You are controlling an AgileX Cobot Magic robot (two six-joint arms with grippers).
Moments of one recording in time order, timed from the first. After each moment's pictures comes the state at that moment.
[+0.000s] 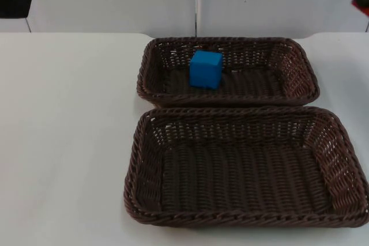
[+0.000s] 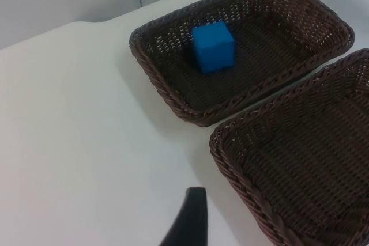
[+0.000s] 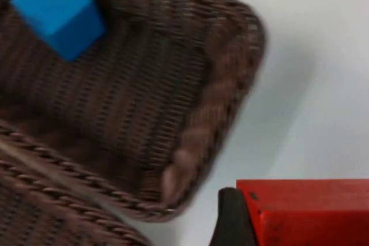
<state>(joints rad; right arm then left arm) 0.12 1.81 -1.51 0.31 0.81 -0.54 -0.38 0.80 -0.76 -0.22 0.67 0.26</state>
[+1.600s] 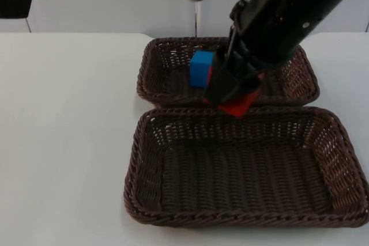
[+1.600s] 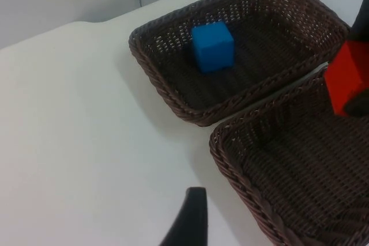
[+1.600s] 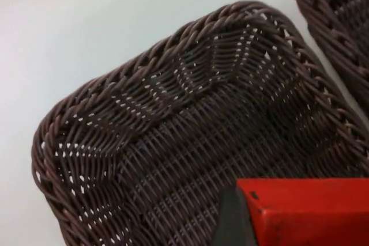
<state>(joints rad) 0.67 1.84 -1.33 0.27 0.68 -0.54 -0.38 0.80 -0.76 -0.22 0.67 0.26</state>
